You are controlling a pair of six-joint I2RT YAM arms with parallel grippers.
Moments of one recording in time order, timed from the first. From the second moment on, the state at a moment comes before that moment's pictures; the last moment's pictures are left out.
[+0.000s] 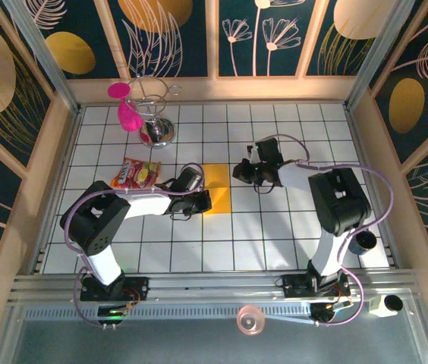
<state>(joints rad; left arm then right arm) -0.71 1.75 0.83 -0.07 0.22 -0.85 0.43 1.80 0.97 -0.01 -0.49 0.67</state>
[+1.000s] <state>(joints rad) -0.71 1.65 0.78 -0.24 0.23 -0.73 0.59 1.93 1.00 -0.04 -0.54 0.70</state>
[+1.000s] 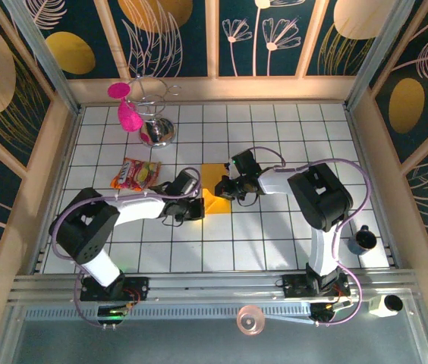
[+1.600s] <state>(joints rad) -0.71 1.71 0.86 -0.12 0.18 -0.83 0.56 1.93 1.00 0.00 -0.55 0.76</state>
